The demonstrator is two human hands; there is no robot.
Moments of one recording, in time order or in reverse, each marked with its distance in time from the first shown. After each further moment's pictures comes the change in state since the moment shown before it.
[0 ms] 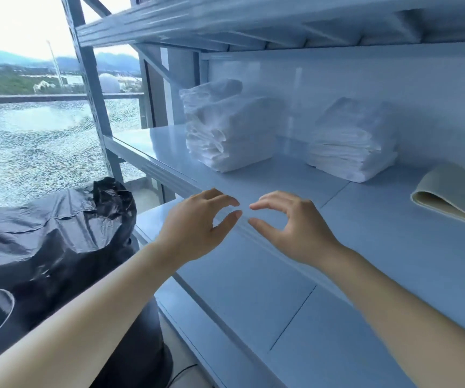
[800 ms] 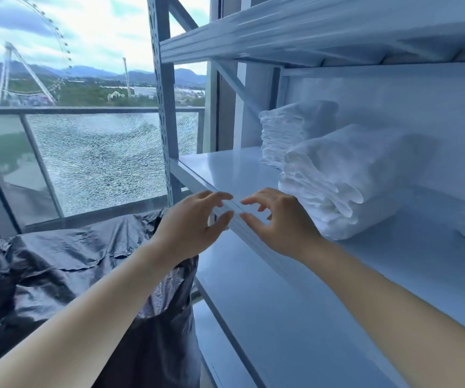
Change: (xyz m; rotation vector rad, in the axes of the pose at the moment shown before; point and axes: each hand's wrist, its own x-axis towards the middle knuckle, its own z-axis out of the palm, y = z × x) left_hand 0.103 -0.268 -0.025 0.088 0.052 -0.159; right_hand 0.271 -0.029 0.185 0.050 -0.061 -0.181
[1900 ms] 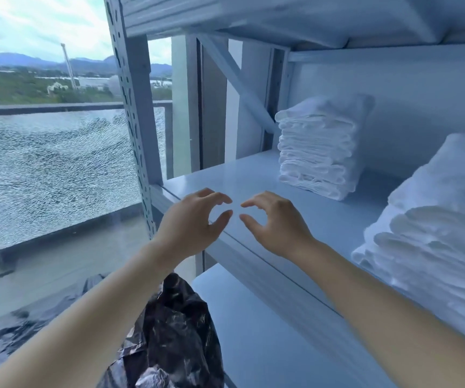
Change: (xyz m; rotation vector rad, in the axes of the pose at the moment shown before) left_hand 0.189 -0.197 0.085 -0.086 -0.095 0.071; right_hand 0.210 0.094 0.139 -0.130 0.016 0.232
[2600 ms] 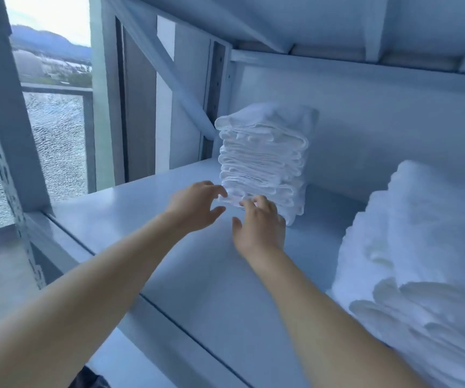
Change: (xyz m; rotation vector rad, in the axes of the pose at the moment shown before) left_hand 0.184 0.015 0.133 -0.062 -0.153 0.154; right_hand 0.068 0.110 0.004 -0.445 0.120 0.472
